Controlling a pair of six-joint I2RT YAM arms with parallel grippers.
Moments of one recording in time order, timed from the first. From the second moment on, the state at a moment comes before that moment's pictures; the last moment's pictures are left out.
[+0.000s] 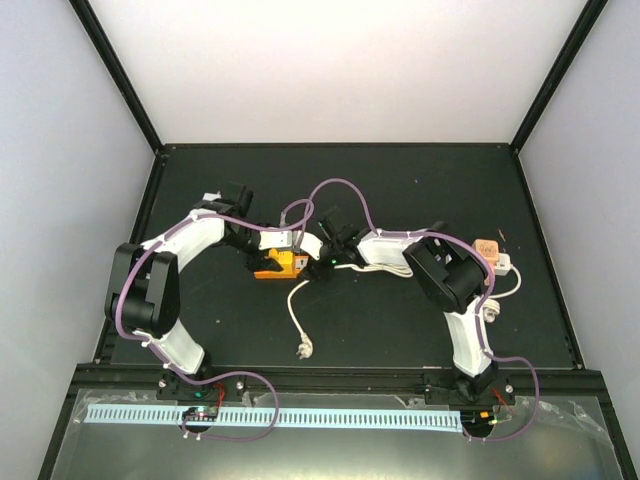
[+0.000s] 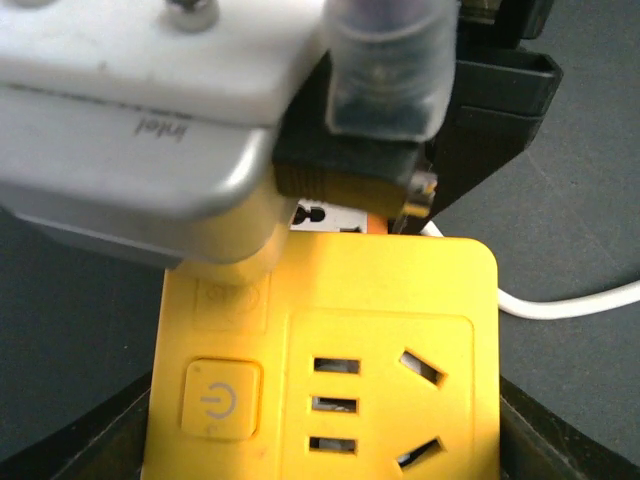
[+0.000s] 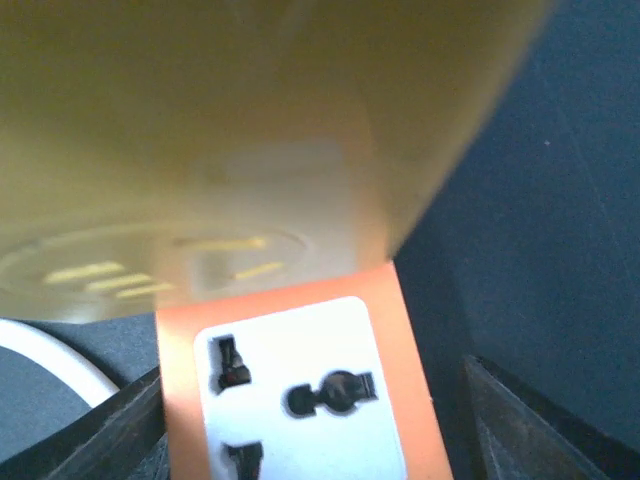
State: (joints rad) left arm -0.24 1.65 1.09 -0.75 0.57 1.22; right arm 0.75 2.07 1.25 -0.11 -0.45 -0.48
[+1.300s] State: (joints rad) left arm -0.12 1.58 1.19 -0.88 0.66 1.16; right arm 0.72 2.06 1.20 -0.03 -0.48 -0.47
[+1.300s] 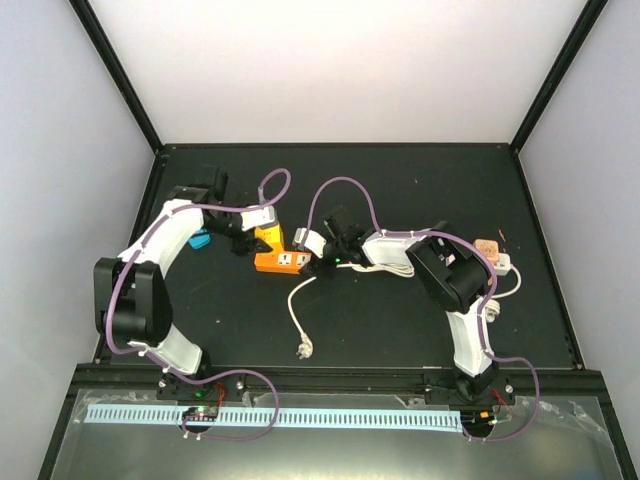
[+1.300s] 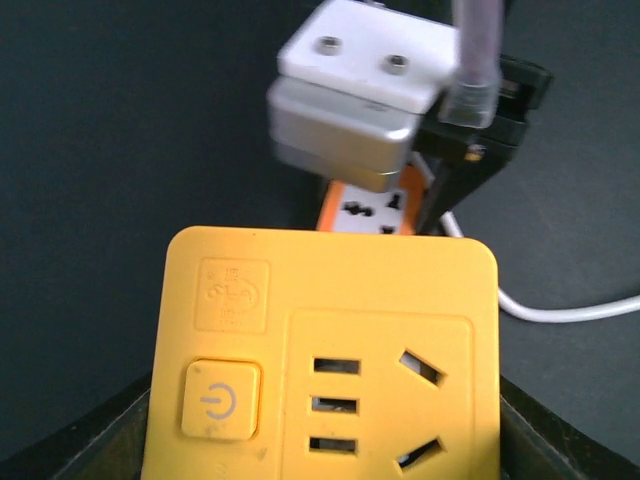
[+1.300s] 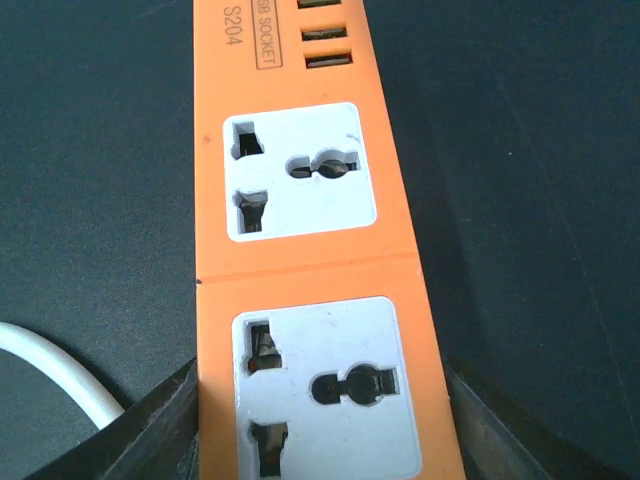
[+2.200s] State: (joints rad) left arm 0.05 2.06 1.75 -0.85 0.73 0.51; right arm 0.72 2.05 1.25 -0.04 -0.47 -0.39
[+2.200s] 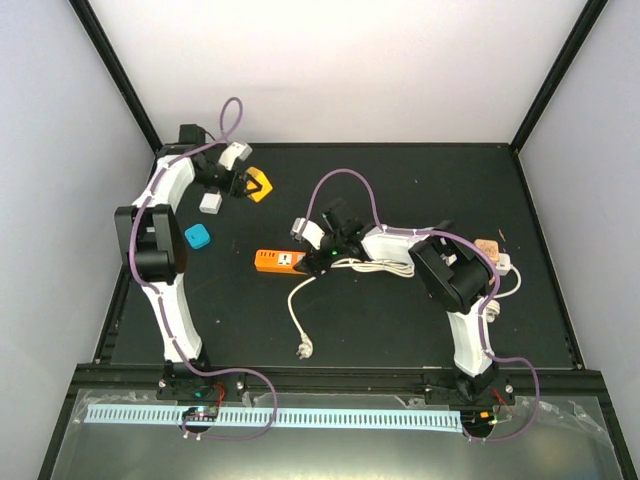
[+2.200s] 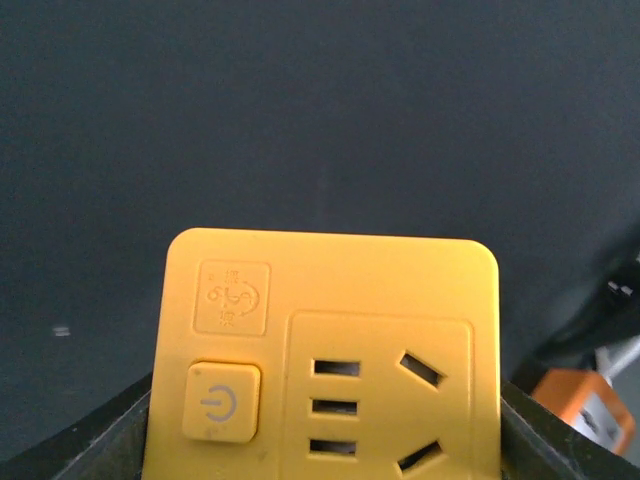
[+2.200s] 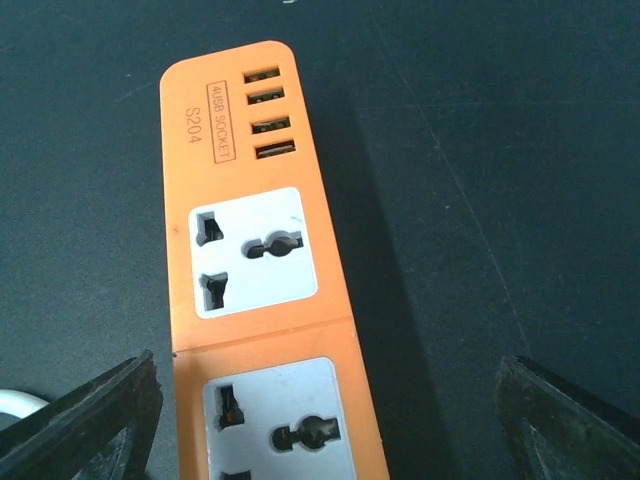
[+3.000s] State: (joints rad) left arm 0.17 2.45 2.14 -0.79 0.75 0.25; right arm 0.71 2.05 1.25 -0.05 -0.47 -0.38
